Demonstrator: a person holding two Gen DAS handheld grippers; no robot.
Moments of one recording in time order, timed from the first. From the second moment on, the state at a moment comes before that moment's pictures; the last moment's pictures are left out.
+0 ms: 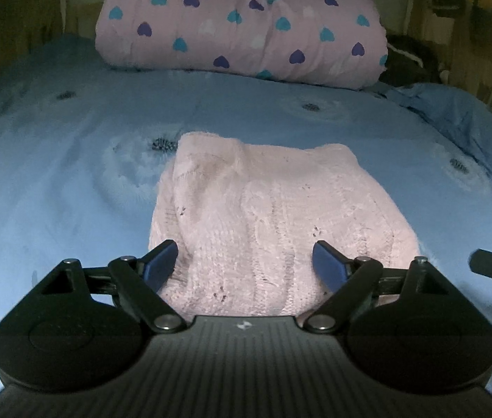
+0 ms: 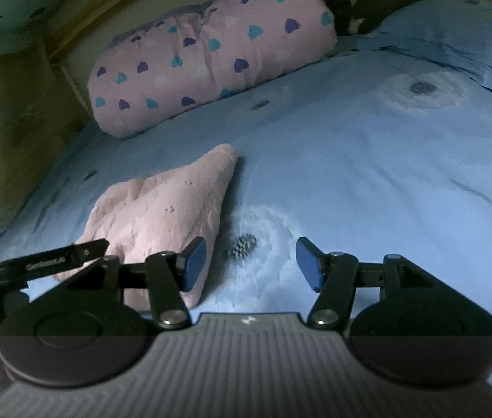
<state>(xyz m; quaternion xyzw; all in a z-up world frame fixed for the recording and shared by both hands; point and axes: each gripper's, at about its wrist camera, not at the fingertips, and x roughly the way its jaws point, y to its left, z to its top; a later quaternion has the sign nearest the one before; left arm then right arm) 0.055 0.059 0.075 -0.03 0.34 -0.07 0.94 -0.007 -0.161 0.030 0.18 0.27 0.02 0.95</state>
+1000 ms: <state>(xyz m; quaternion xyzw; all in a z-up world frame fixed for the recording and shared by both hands) 0.035 0.106 0.075 -0.12 0.35 -0.03 0.93 0.045 -0.138 0.017 0.19 0.27 0.14 0.93</state>
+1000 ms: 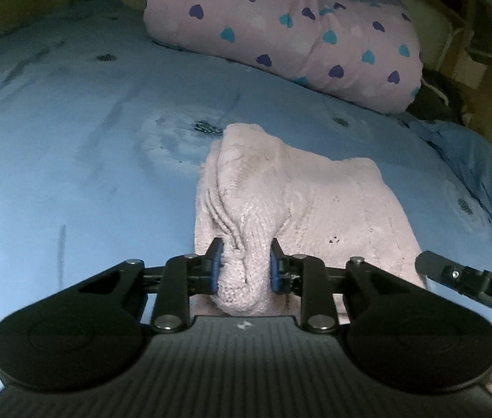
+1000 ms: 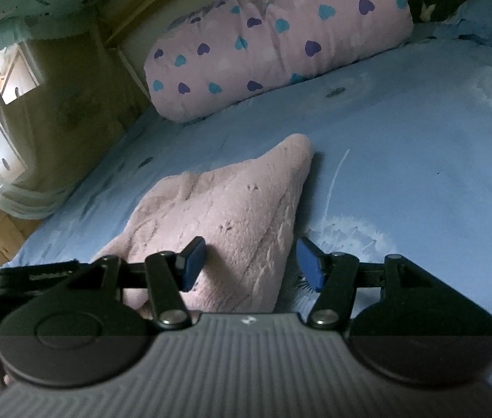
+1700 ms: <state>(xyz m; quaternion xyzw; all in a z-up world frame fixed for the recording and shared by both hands) 0.049 0.118 0.079 -0.12 0.33 0.02 0.94 0.044 -0.121 0.009 0.17 0.29 0.16 0.93</state>
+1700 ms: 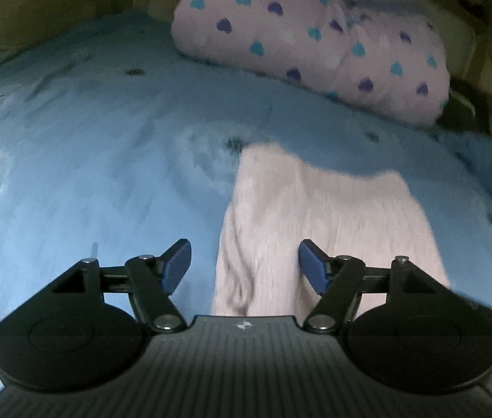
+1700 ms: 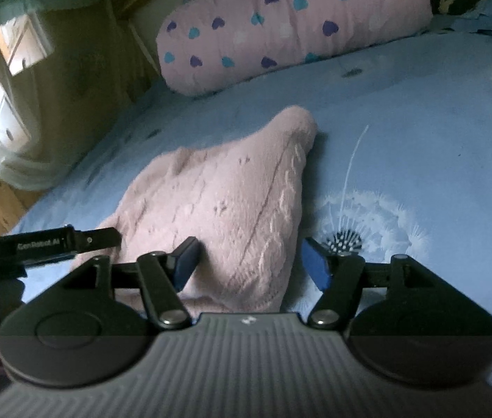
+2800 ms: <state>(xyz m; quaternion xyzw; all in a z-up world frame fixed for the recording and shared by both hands) 0.090 0.135 0.052 -0.21 0.37 -0.01 0.90 0.049 -0.144 0.003 0.23 0.28 0.14 0.92</state>
